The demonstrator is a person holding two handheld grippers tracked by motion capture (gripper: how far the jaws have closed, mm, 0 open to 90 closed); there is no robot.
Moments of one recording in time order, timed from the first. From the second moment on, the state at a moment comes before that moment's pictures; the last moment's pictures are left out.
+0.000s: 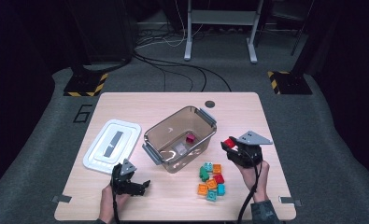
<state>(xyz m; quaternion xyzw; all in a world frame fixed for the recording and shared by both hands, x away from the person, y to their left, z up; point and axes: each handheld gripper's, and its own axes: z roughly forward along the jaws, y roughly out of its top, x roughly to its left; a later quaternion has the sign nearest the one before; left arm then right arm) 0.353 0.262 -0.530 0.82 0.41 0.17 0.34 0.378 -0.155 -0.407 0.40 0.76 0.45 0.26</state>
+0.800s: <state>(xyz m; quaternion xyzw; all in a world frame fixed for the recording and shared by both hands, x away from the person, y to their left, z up) 0.353 0.262 -0.530 0.82 0.41 0.18 0.35 0.420 -0.126 -0.368 0.38 0.76 0.46 0.26</state>
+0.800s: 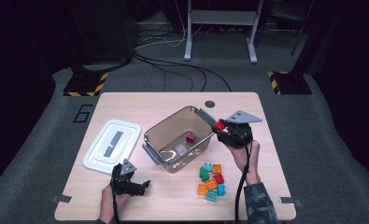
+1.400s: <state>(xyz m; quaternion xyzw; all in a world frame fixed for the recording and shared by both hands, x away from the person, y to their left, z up) 0.353 0.261 -0.530 0.82 0.41 0.18 0.35 0.449 -0.103 -0.366 0.37 0.78 0.45 0.25</state>
